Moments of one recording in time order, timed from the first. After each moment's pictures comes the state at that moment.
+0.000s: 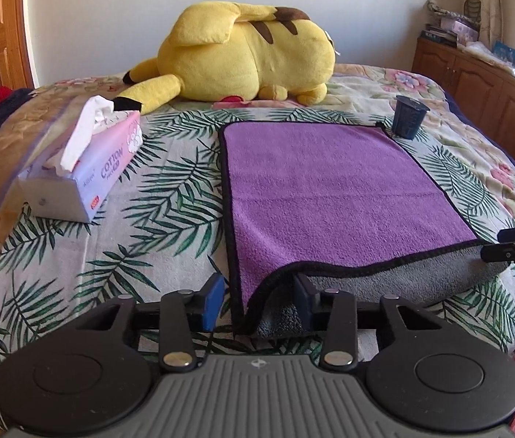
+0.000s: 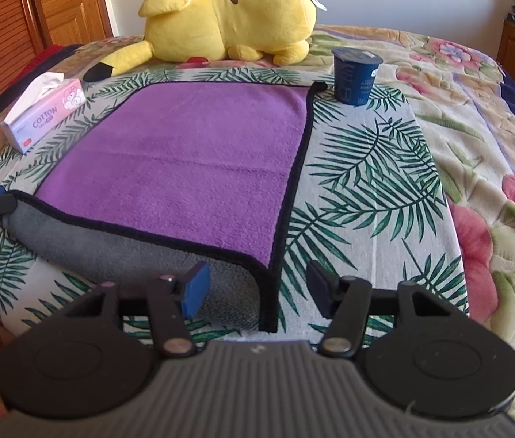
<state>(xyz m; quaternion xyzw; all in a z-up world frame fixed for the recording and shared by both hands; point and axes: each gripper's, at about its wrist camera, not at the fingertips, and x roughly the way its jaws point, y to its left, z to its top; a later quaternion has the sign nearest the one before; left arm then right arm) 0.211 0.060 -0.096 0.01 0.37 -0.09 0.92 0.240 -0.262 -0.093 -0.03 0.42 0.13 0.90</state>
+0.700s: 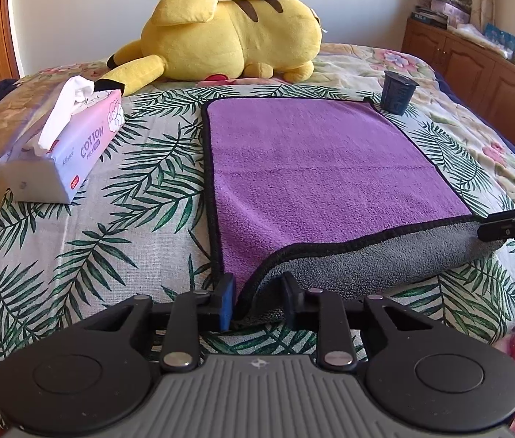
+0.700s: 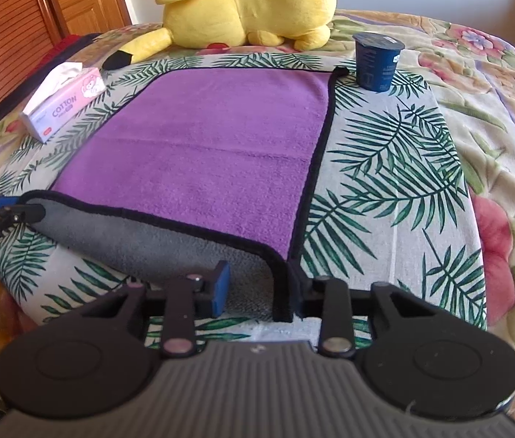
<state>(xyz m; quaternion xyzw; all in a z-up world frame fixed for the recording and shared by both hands) 0.211 0.055 -0.111 0.02 0.40 -0.10 0.91 0.242 -0.263 -0.091 -0.02 0.44 0.17 0.88</state>
